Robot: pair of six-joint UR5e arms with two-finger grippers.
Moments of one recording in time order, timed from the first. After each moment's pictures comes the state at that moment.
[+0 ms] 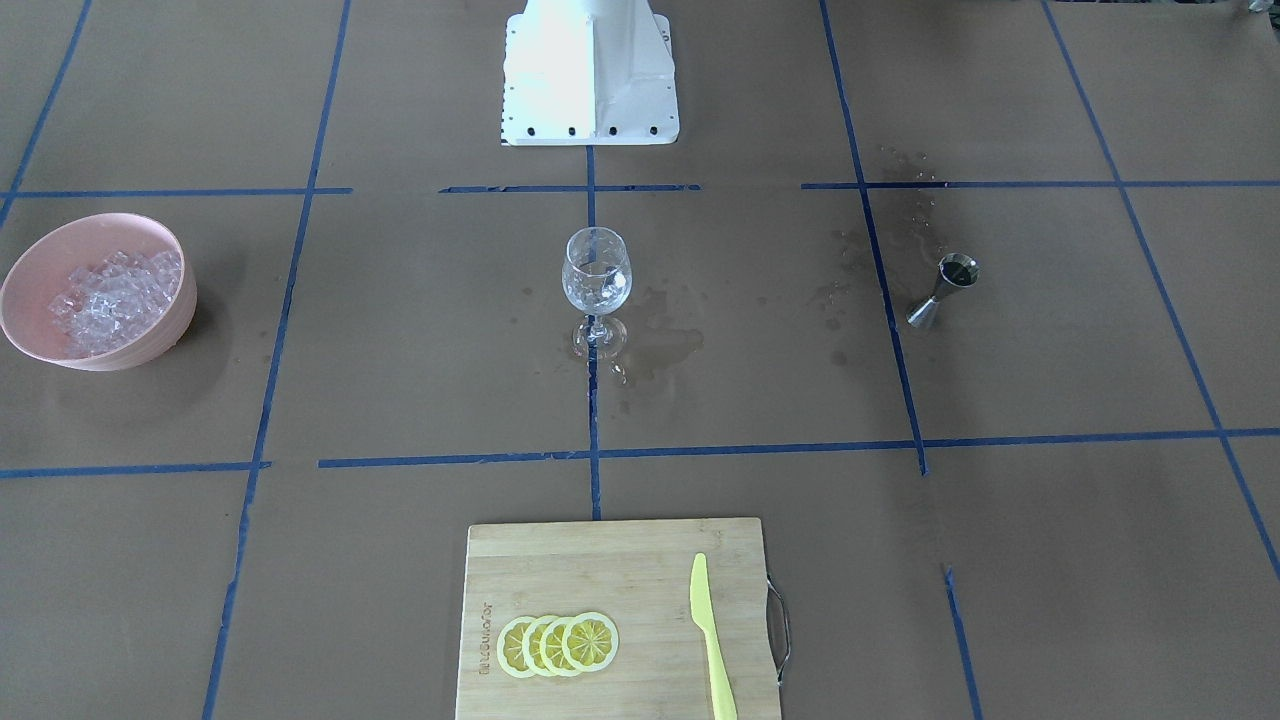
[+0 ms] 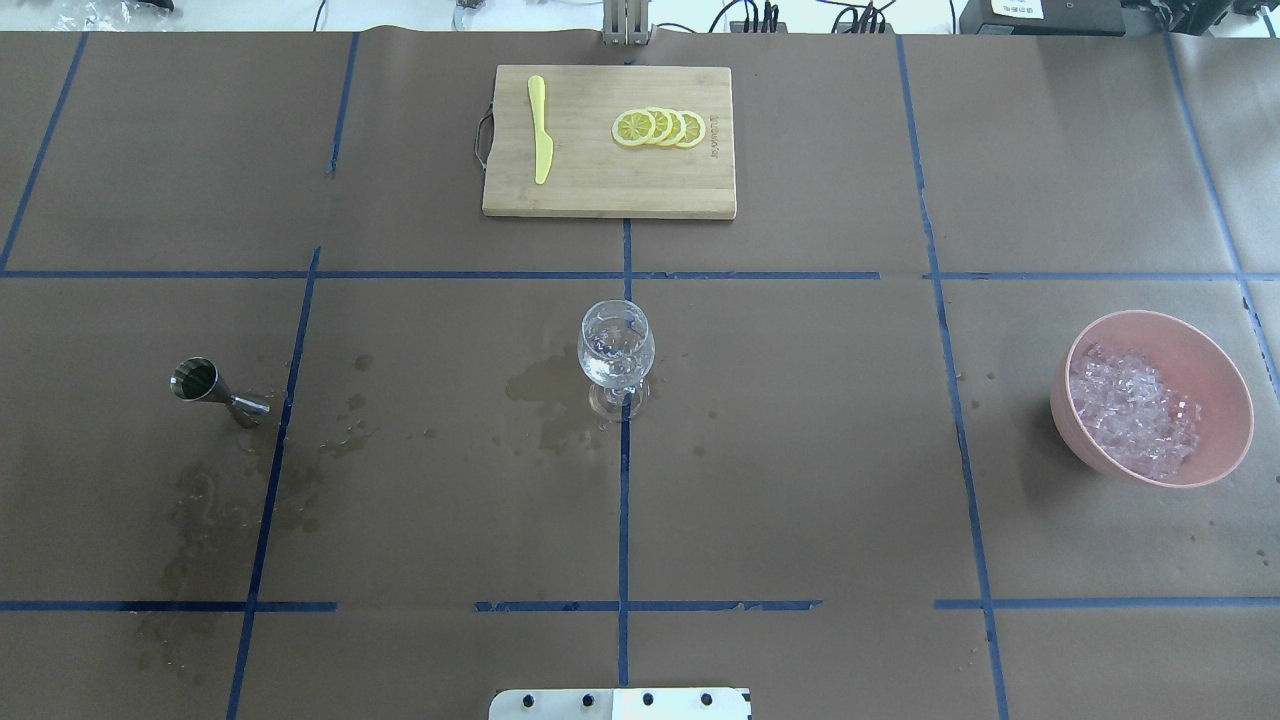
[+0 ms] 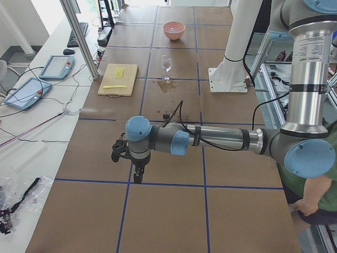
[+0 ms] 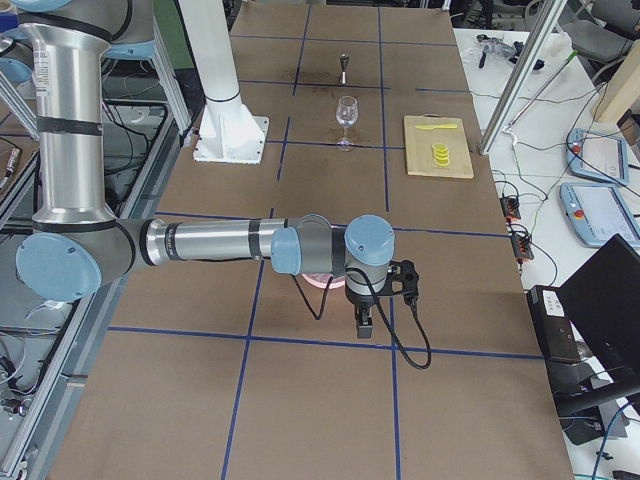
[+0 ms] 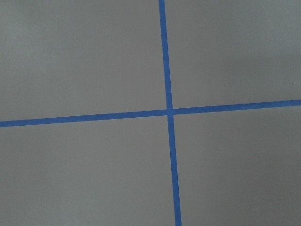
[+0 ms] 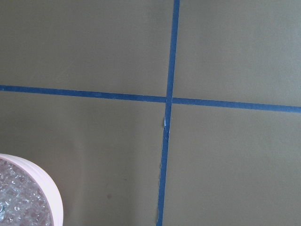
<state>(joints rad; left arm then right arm) -1.54 -1.55 -1.65 -1.67 -2.32 -0.05 1.59 -1.61 1.70 -1.61 2.37 -0.04</state>
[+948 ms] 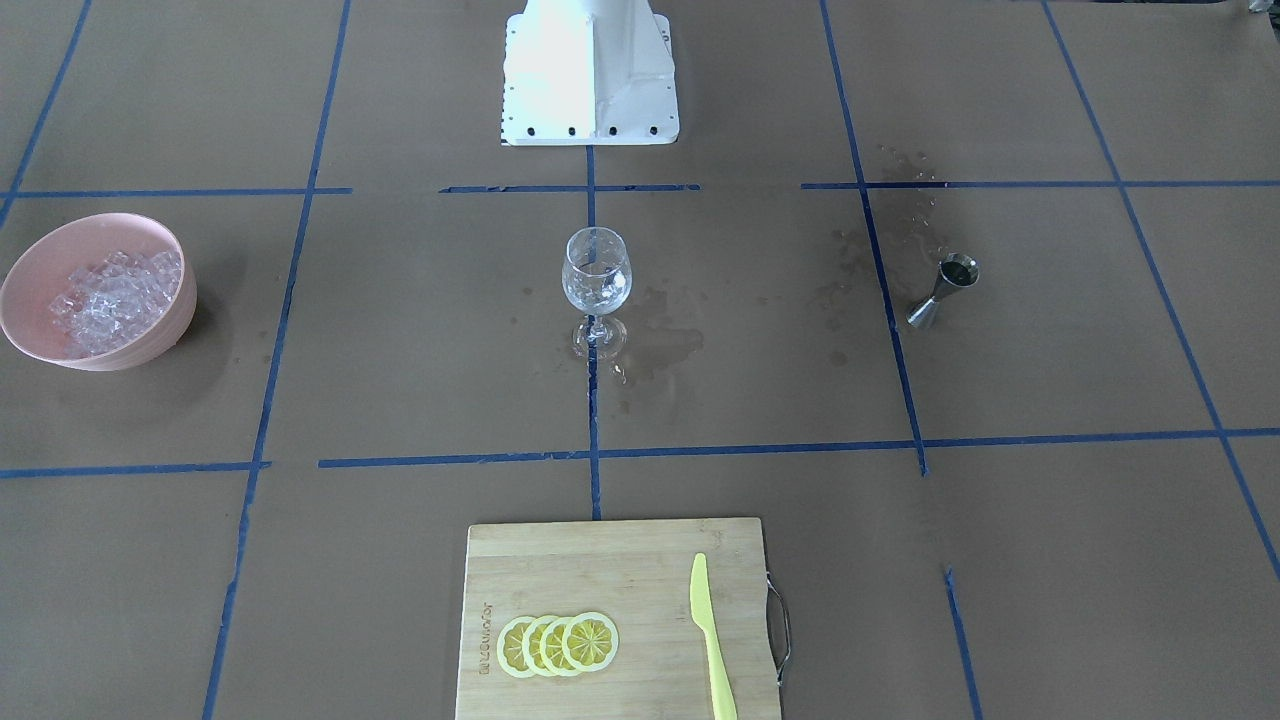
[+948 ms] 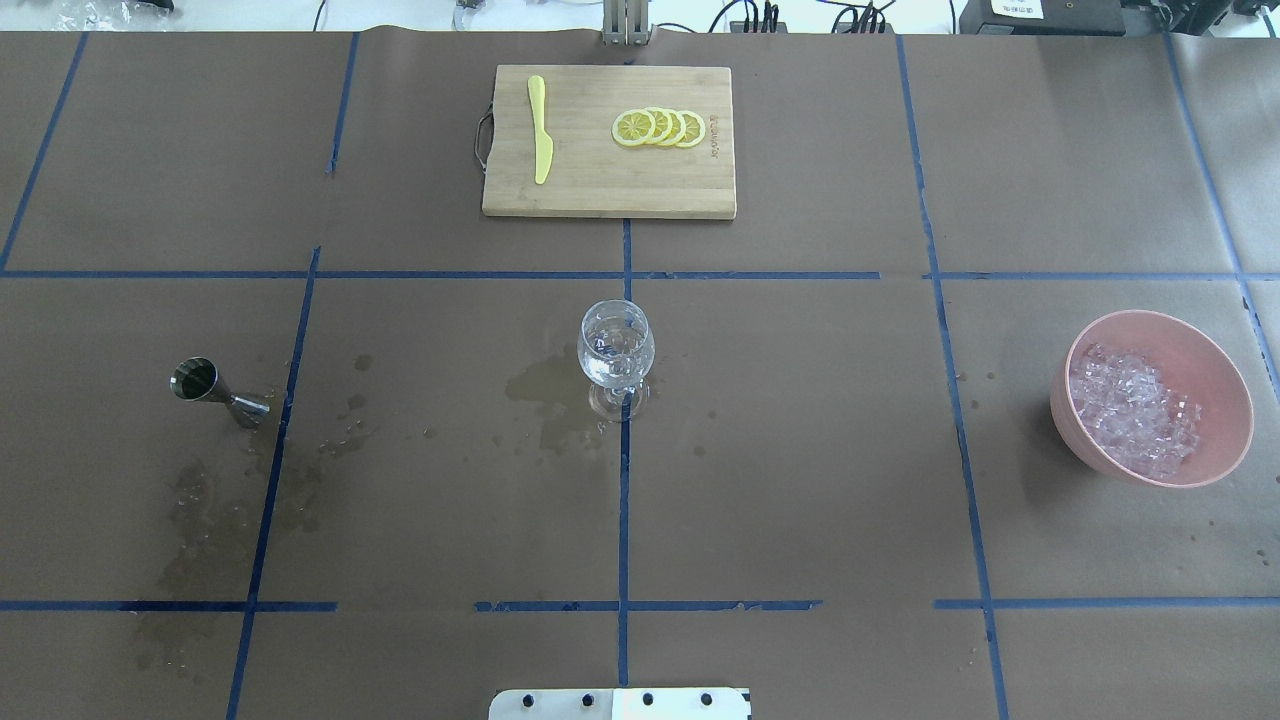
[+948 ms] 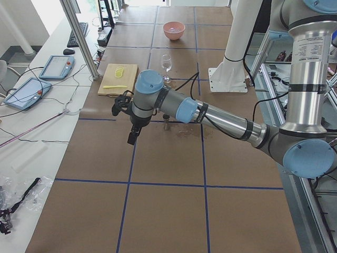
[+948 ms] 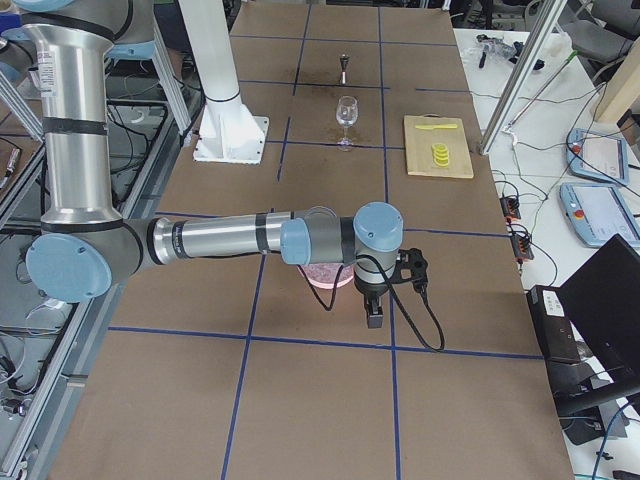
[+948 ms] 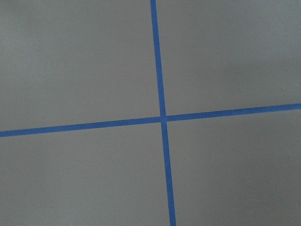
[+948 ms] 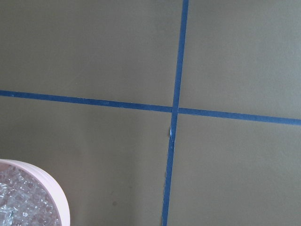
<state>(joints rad) -1.53 -1.56 -1.98 -1.67 -2.31 -0.16 1.57 -1.57 1.71 -1.61 2.36 -0.03</state>
